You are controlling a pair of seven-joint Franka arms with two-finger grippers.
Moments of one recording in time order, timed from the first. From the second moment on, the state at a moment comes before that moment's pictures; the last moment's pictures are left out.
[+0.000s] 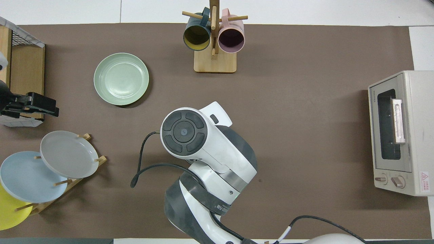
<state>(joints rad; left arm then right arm) 0.01 -0.02 -0.09 -1.60 -0.02 1.51 -0.03 0.48 0.35 0.32 -1.64 -0.12 2.01 0.99</state>
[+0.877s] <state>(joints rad) 0.01 -0.02 -0.09 -1.60 -0.02 1.51 -0.03 0.47 0.31 0.31 -1.75 -0.13 2.11 0.97</state>
